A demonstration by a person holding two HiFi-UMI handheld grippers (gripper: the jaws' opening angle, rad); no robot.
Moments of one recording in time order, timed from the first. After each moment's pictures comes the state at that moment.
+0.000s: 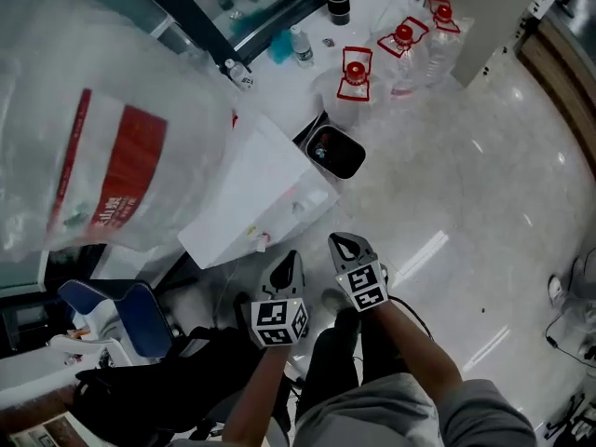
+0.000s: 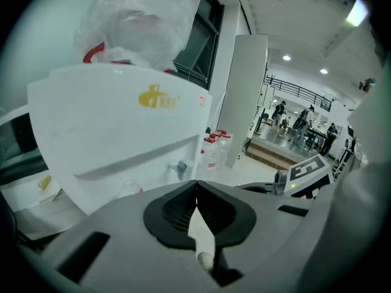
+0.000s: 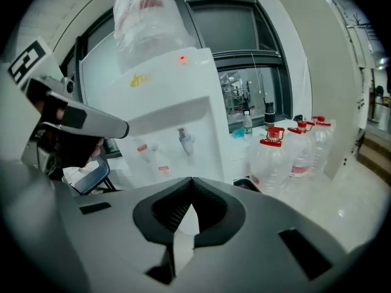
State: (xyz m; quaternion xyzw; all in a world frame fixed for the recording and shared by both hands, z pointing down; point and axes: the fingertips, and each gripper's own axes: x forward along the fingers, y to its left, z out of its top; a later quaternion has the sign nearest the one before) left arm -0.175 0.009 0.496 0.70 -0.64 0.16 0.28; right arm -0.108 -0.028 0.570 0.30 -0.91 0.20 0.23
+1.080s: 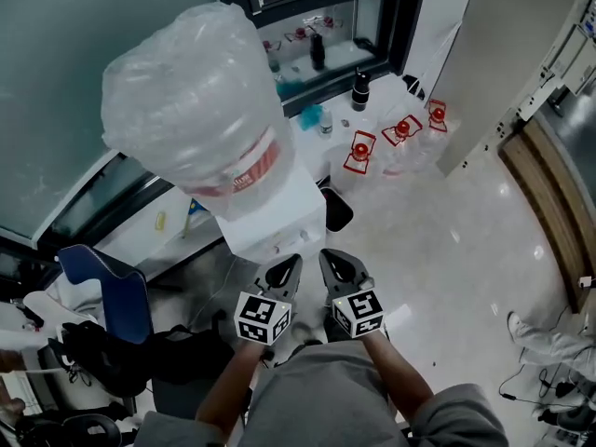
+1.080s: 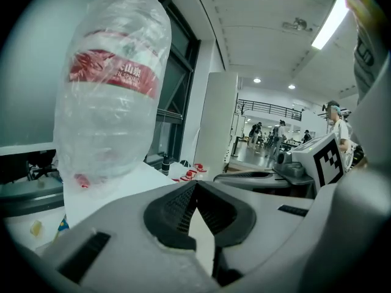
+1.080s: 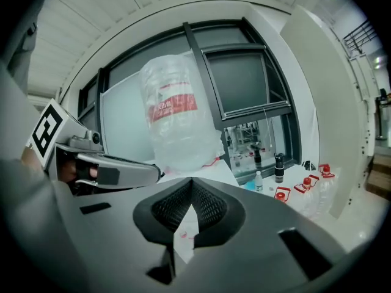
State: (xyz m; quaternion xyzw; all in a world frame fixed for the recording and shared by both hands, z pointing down) left arm -0.154 0.019 0.252 0.79 -0.58 0.08 0.17; right arm -0.110 -0.006 0.262 0.28 -0.95 0.13 0.09
